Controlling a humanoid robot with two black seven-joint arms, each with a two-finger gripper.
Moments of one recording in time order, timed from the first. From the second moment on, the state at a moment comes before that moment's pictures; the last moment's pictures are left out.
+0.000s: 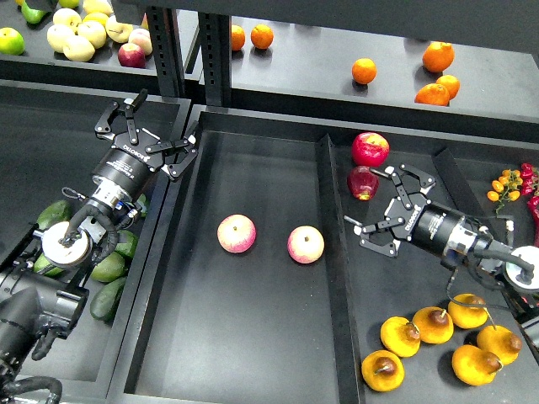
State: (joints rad) left arm -0.31 0.00 -1.52 -0.97 0.03 -0.49 0.20; right arm 0.67 -0.26 0.76 0.72 0.33 0.58 -0.49
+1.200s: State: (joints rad) left arm -0.29 0.00 -1.45 -0.98 0.04 -0.49 0.20; right arm 0.54 0.02 1.25 0.61 -0.27 0.58 -0.04
